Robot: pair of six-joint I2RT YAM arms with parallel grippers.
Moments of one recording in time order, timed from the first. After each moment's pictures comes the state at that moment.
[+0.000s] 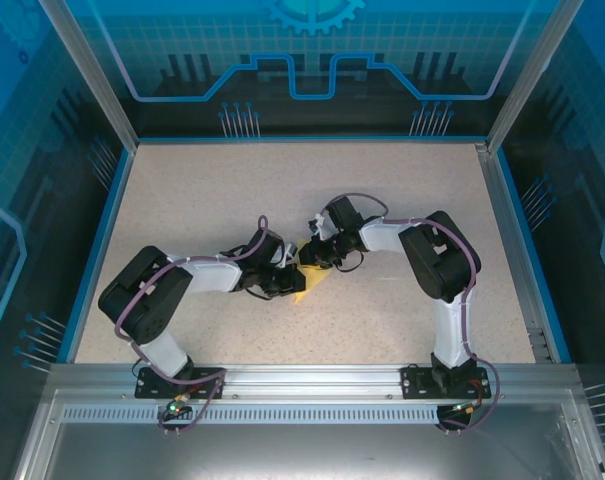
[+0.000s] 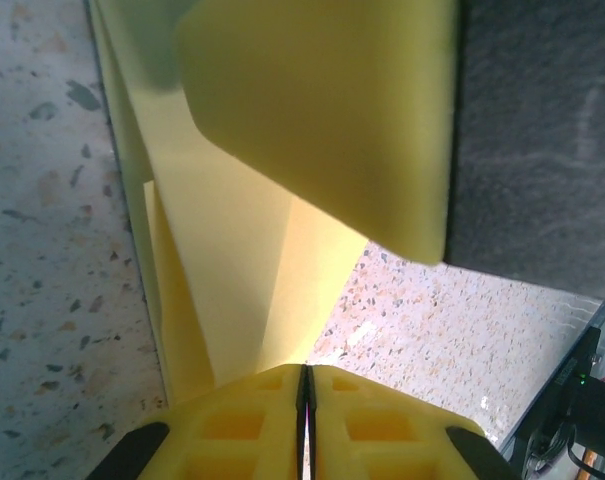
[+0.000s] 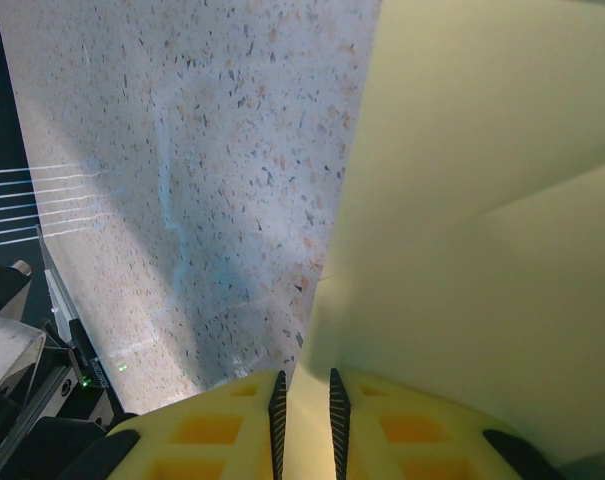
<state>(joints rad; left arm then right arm) -0.57 1.68 0.71 -0.01 0.52 -0.77 0.54 2.04 1.16 -0.20 -0.72 0.56</state>
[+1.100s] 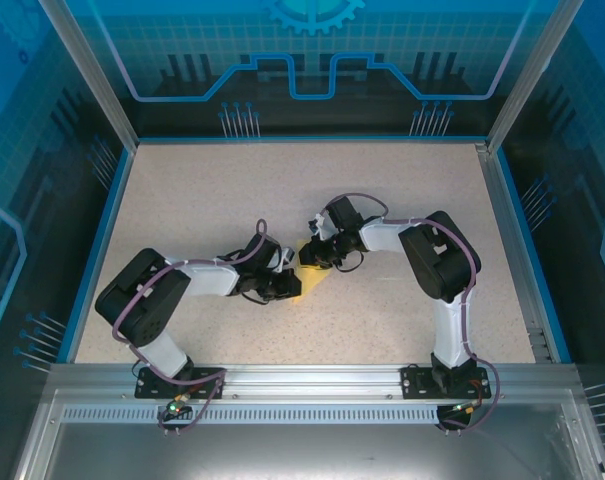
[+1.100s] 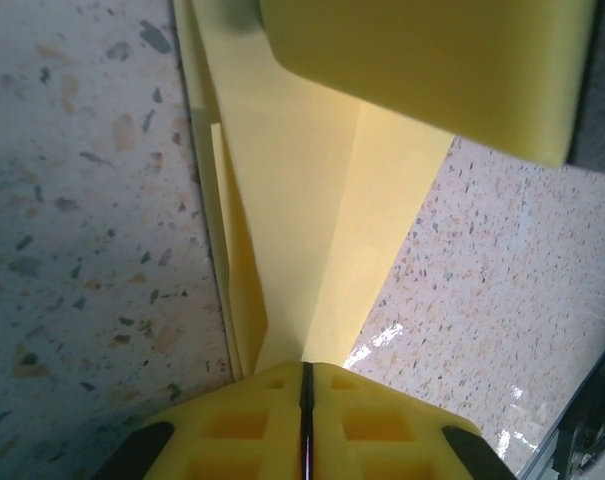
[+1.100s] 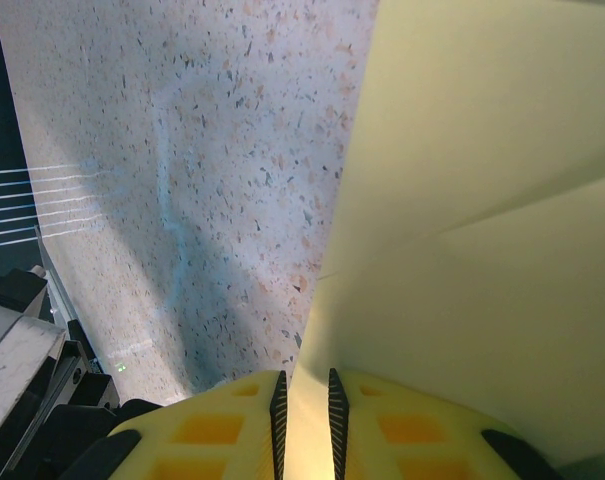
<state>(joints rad) -0.57 1.66 0.66 -0.01 0.50 -0.71 0.54 2.04 1.16 -0.20 -0.72 0.56</state>
